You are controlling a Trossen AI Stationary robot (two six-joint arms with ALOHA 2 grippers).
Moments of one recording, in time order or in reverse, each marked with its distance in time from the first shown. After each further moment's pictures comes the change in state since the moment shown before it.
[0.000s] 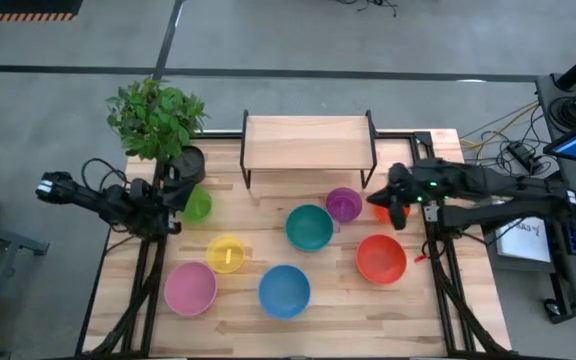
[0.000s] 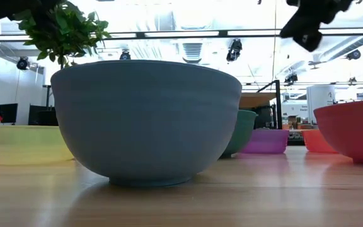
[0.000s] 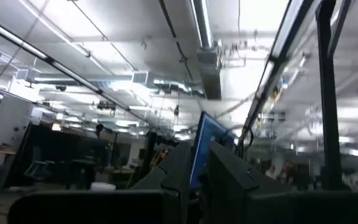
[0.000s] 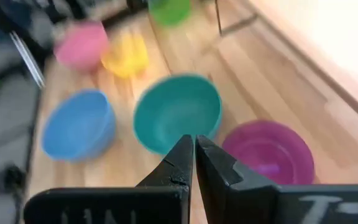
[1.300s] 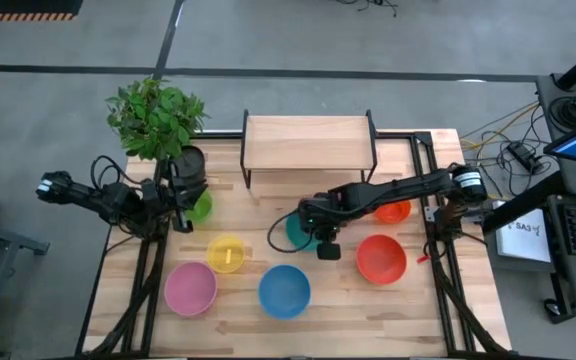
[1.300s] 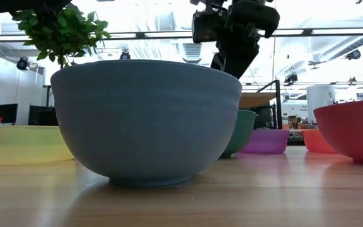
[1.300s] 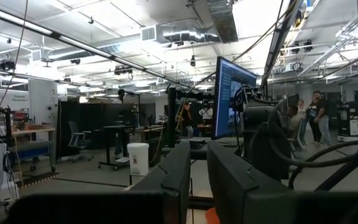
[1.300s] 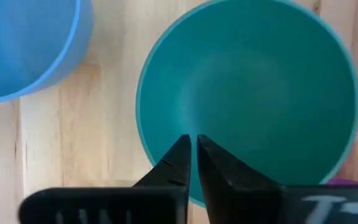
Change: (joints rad) left arm 0.000 -0.008 0.129 -0.369 -0.095 0.081; right arm 0.162 0.926 0.612 -0.241 -0.017 -0.292
